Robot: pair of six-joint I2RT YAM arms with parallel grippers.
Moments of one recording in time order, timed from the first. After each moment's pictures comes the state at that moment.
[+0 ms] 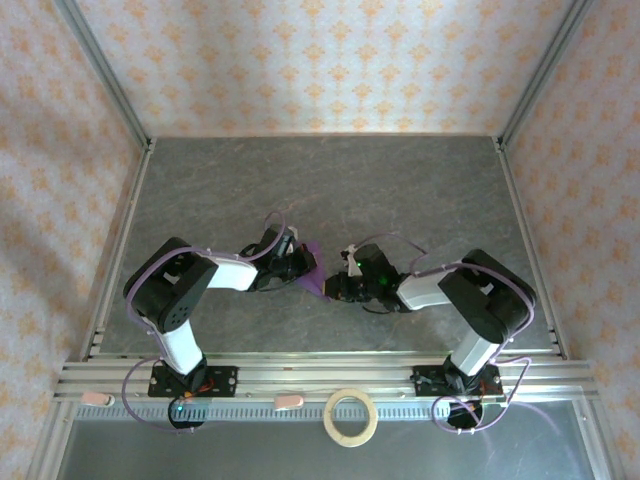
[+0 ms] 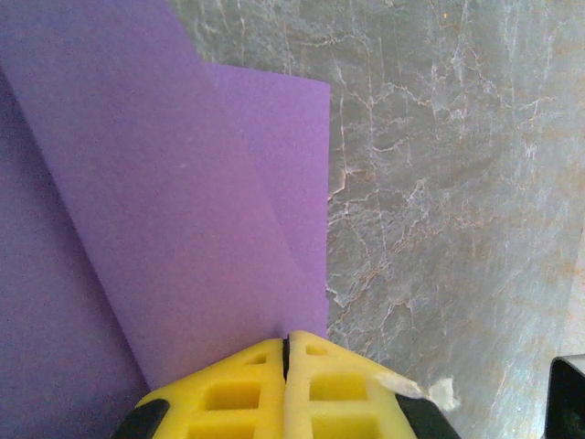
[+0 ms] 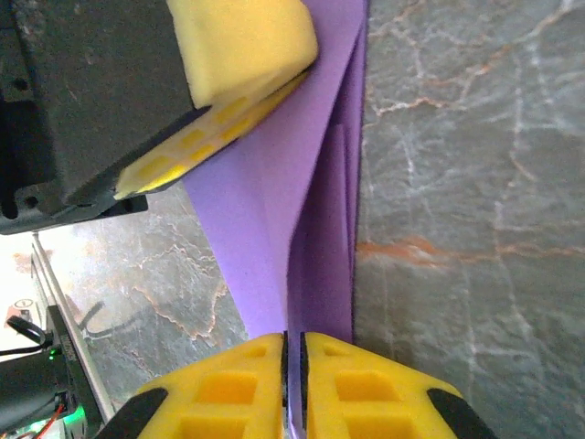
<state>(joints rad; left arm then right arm) -0.54 1.76 0.68 0.30 0.28 -1.04 0.73 1.66 0.53 0.38 -0.44 0.83</state>
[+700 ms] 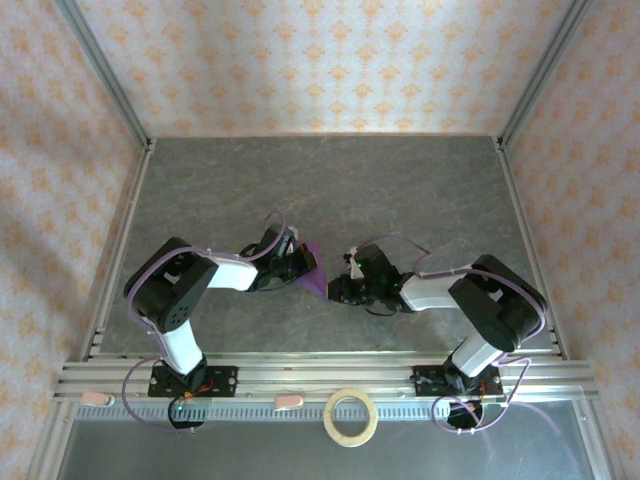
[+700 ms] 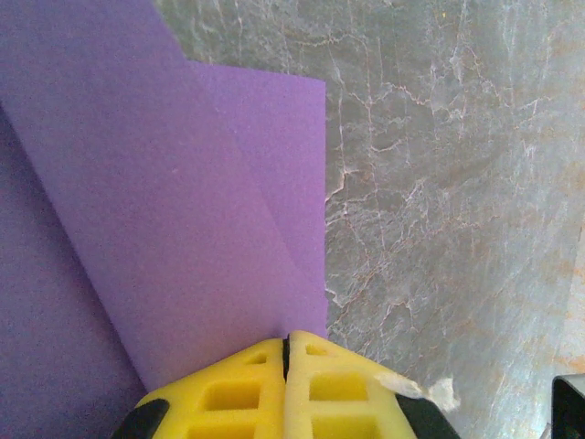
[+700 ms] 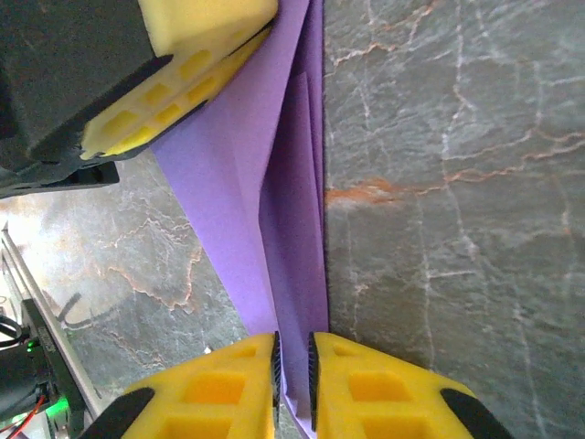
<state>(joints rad) -0.54 1.76 0.68 0.30 0.28 -1.04 0.74 1.60 0.53 0.25 -0.41 0.82</state>
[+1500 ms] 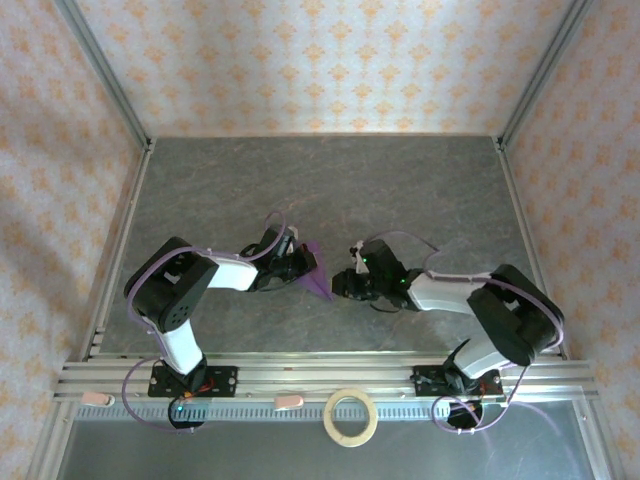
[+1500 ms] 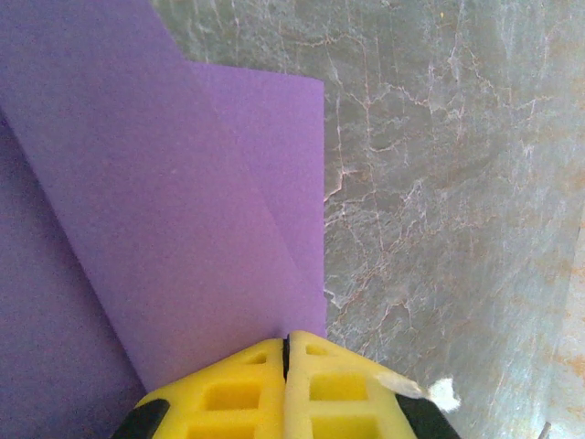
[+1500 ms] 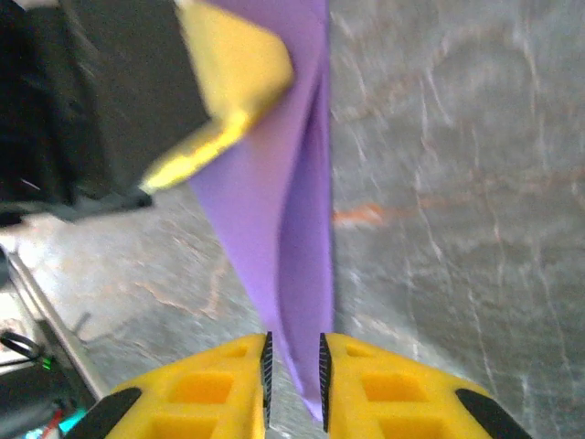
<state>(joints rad) -0.54 1.76 0.68 0.31 0.28 -1.04 0.71 1.48 0.56 0.15 -0.39 0.82</state>
